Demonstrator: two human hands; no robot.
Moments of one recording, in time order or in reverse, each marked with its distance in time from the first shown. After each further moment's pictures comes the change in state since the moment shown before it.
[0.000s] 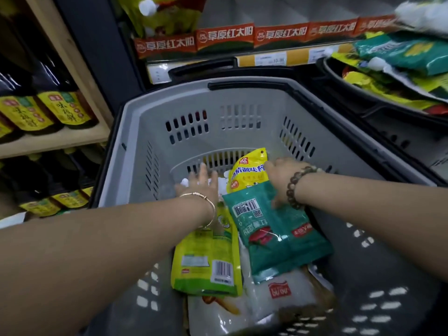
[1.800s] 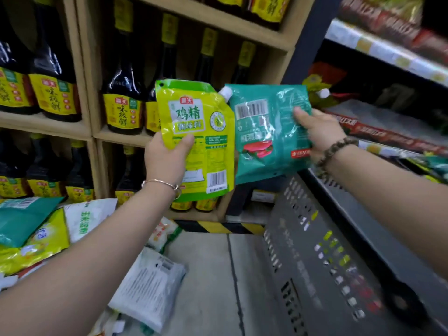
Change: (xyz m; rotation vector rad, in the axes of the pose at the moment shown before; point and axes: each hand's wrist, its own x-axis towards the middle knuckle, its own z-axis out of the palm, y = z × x) left_hand -0.065 -0.372 0.037 -1.840 1.259 0.159; right_hand -0.010 -0.282 -0.219 1.711 0.701 -0.228
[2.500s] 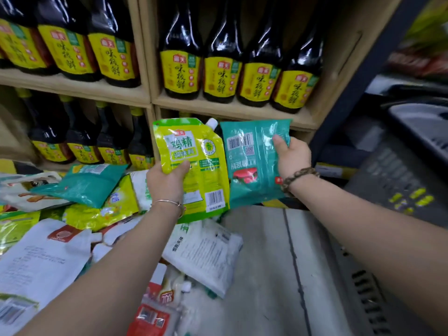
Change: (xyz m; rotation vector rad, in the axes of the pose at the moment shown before) left_hand -0.005 -0.100 -0.113 0.019 0.225 -0.356; right_hand -0.022 0.157 0.130 -0.393 0.021 0.086
